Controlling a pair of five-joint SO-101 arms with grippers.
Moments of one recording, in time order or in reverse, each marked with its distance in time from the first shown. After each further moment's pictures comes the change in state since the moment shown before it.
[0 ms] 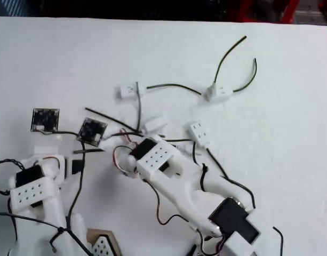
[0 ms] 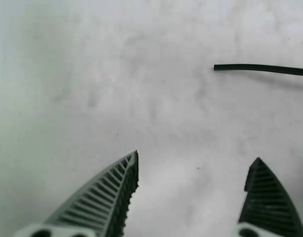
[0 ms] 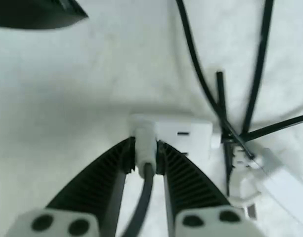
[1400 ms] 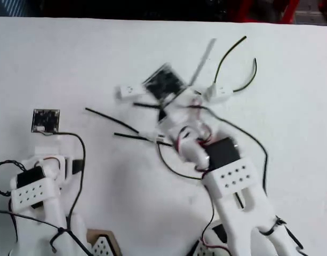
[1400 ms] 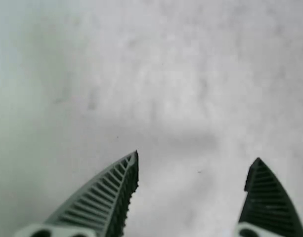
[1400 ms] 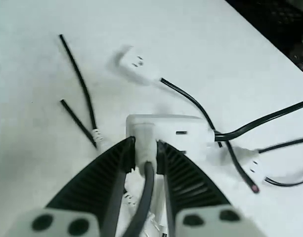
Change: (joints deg) left arm 0.0 0.0 1.4 -2.3 0.0; right arm 23.7 -39.2 -0.4 10.7 -4.7
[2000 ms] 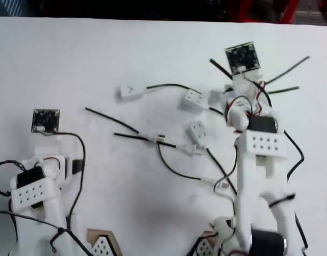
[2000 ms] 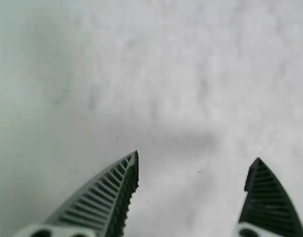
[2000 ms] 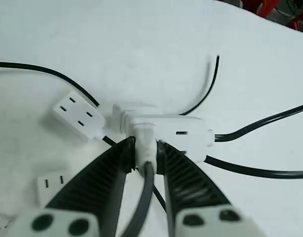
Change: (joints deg) left arm 0.0 0.0 0.0 0.0 0.0; right arm 28.6 18.5 0.0 -16.4 -0.1
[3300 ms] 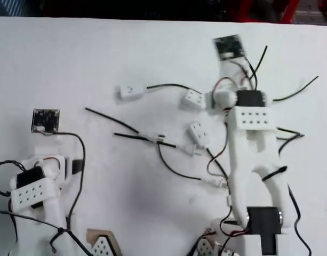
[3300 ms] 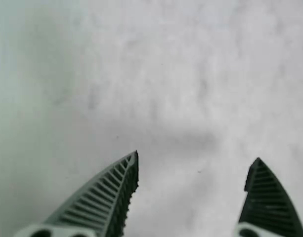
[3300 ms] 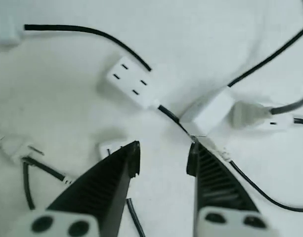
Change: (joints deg) left arm 0.0 0.0 0.0 0.0 0.0; right arm -10.3 10.3 -18.5 25.6 -8.5
